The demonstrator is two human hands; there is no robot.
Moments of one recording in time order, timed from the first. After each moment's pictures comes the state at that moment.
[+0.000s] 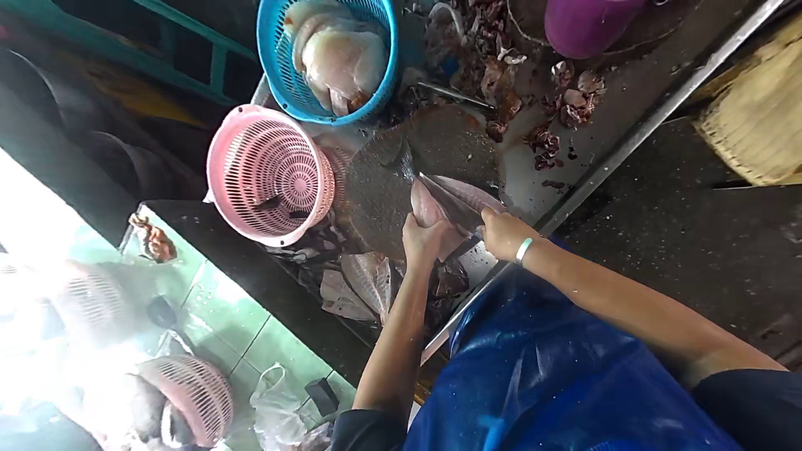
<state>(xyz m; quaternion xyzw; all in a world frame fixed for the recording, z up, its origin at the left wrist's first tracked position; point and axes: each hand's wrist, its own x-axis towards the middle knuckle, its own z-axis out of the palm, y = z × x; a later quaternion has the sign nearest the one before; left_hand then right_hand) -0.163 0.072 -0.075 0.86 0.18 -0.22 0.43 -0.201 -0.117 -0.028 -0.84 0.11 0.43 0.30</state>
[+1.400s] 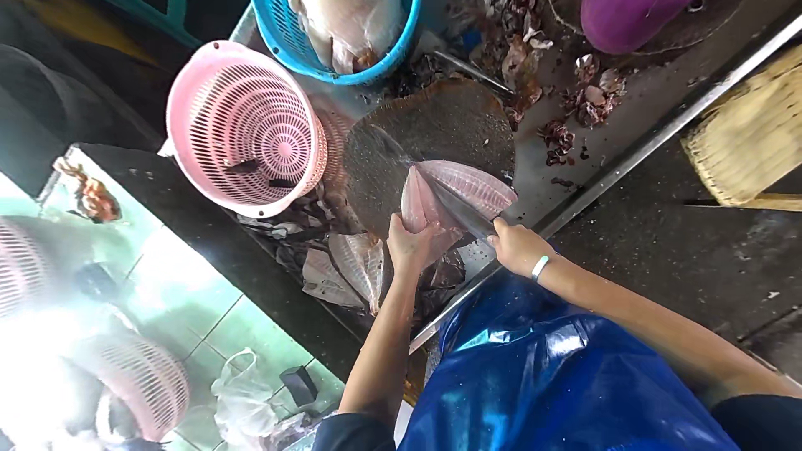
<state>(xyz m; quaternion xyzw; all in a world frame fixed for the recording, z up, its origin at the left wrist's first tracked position) -0.184 0.116 -0.070 0.88 0.20 -0.21 0.37 -0.241 -0.100 -0.036 -0.87 0.11 0.41 0.25</state>
